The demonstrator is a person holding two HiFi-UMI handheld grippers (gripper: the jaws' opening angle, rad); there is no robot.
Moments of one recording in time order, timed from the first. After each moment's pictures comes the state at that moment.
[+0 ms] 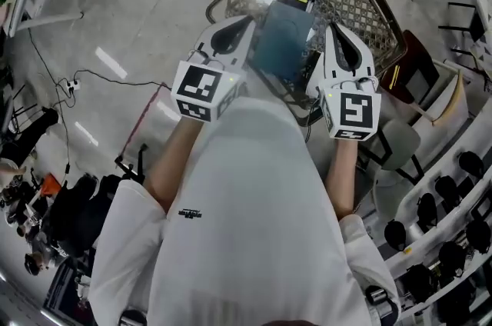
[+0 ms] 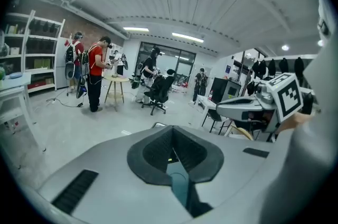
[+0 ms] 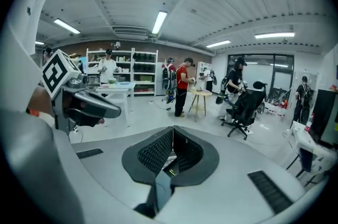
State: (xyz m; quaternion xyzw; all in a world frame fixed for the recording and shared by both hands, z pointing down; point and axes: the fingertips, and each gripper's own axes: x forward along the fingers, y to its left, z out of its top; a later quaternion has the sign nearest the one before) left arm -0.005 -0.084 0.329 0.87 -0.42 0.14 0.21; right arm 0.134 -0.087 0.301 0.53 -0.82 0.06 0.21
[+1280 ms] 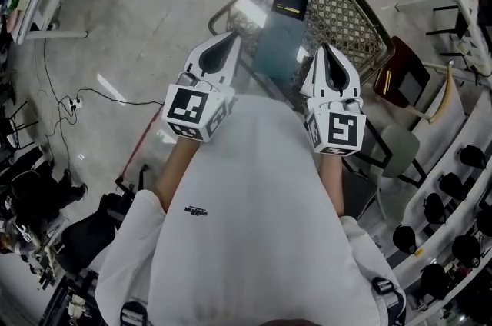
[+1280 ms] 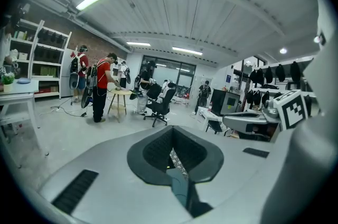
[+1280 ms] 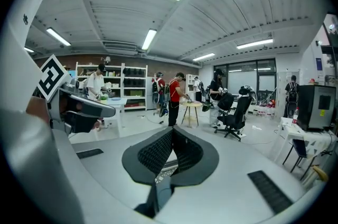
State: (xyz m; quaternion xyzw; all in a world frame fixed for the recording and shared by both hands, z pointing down) left arm -0.034 -0.025 0.259 0.87 -0.44 0.08 0.18; right arm 0.127 -0.010 0.248 0.59 -0.80 0.05 0.13
